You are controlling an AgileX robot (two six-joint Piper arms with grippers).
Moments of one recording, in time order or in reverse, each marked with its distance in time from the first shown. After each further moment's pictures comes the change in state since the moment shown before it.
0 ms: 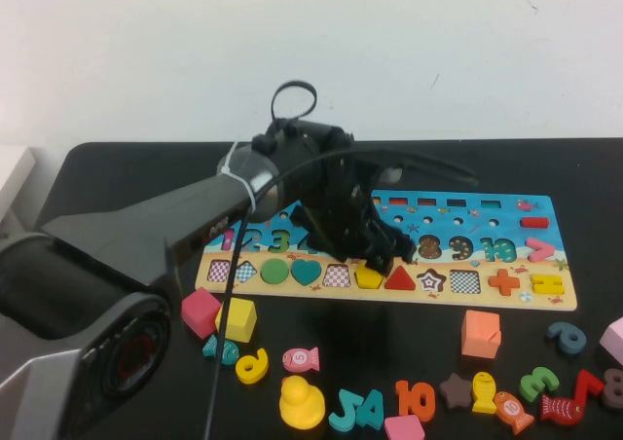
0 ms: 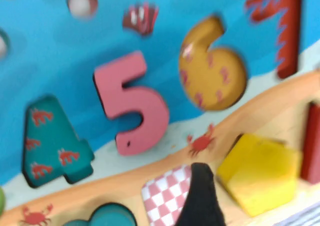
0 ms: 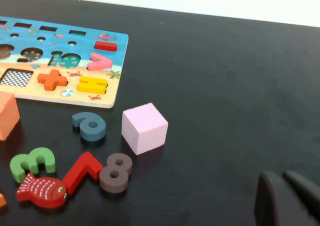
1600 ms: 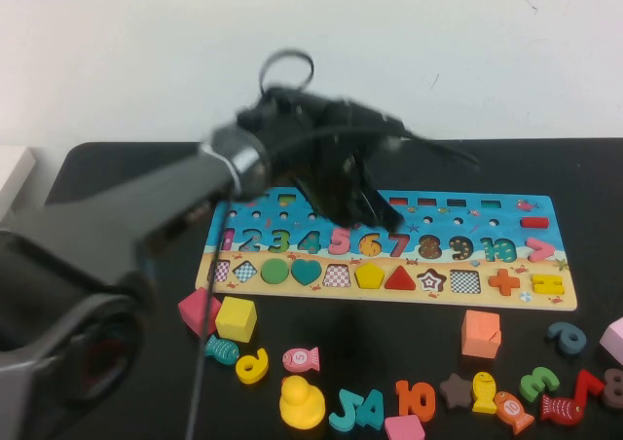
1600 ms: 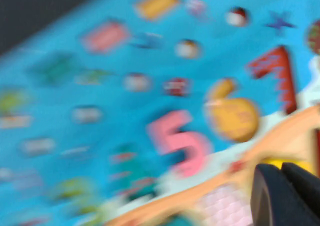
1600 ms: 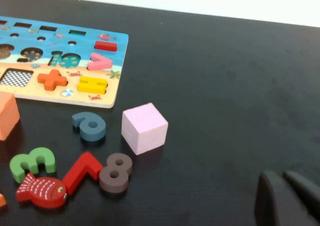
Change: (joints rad) right arm 0.000 0.000 0.000 0.000 0.000 0.000; left arm -0.001 -0.087 -0.003 0.144 -0.037 0.052
